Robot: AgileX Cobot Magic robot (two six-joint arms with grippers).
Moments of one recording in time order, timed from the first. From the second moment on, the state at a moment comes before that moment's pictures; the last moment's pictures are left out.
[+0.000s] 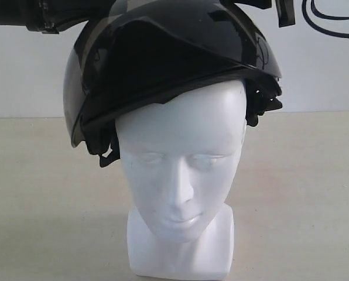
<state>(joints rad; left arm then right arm) -0.01 1.50 -1.28 1.66 -1.17 -2.06 0.13 1.62 -1.55 1.28 1.18 -0.57</state>
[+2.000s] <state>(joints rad) 0.04 1.47 -1.26 1.71 -1.21 -2.06 0.06 1.55 -1.55 1.18 1.22 -0.51</state>
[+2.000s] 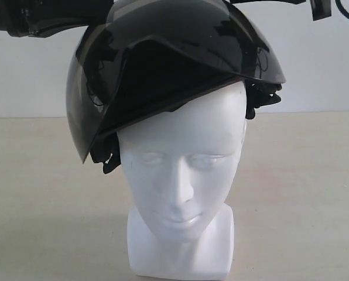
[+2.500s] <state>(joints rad) 0.07 1.49 -1.26 1.73 -1.16 -2.07 0.04 1.67 -1.55 1.35 1.21 -0.62</state>
